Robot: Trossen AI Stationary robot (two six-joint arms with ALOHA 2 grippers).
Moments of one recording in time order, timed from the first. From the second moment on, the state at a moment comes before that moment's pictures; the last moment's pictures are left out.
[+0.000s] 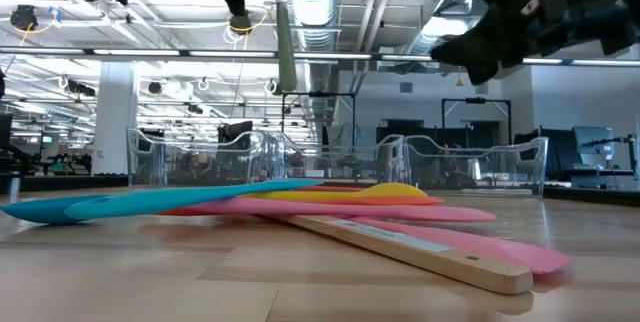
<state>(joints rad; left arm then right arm) -0.03 1.18 0.54 0.79 -0.06 -0.06 0.06 0.97 0.30 0.46 0.11 0.05</state>
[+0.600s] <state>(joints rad) 0.05 1.41 0.63 0.98 0.13 -0.03 -0.04 1.28 0.30 0.96 0.11 -0.01</state>
